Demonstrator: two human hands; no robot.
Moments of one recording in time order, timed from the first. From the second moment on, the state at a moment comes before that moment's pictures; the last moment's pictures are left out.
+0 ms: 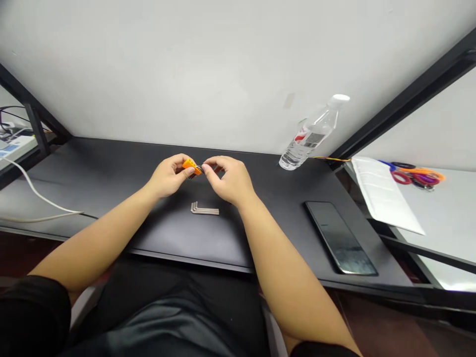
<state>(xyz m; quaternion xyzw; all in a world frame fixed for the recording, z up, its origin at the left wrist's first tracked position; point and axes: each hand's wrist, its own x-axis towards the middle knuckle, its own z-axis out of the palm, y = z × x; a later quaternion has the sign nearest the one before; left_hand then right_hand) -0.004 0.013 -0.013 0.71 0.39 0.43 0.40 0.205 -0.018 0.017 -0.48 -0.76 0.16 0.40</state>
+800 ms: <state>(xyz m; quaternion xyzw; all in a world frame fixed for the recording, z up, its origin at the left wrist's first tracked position) -0.005 0.012 -0.012 0.75 0.41 0.37 0.36 0.200 -0.030 0.021 -0.43 -0.85 0.30 -0.10</state>
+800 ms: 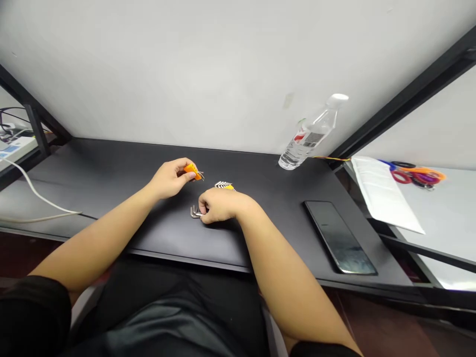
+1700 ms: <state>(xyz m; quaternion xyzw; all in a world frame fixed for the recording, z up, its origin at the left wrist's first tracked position) -0.003 0.013 -0.016 0.71 0.33 0.41 0.46 0.205 -0.021 0.015 -0.43 -0.77 0.22 0.42</state>
